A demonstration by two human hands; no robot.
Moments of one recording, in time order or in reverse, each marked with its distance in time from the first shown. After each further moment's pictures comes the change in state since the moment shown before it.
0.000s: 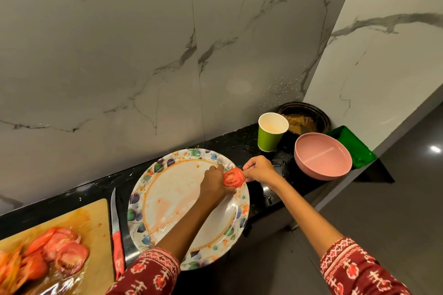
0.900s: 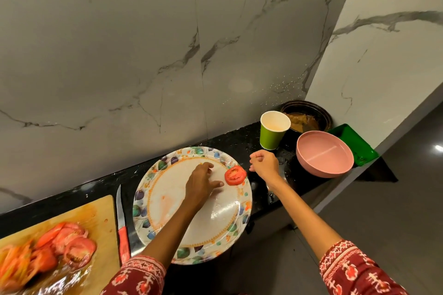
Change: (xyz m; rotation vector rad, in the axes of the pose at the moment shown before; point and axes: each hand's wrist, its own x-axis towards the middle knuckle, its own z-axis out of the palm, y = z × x) left_hand -0.017 -0.034 -0.016 -0.284 0.145 -0.002; right_hand 0.000 0.007 0.008 0.163 0.291 -0.066
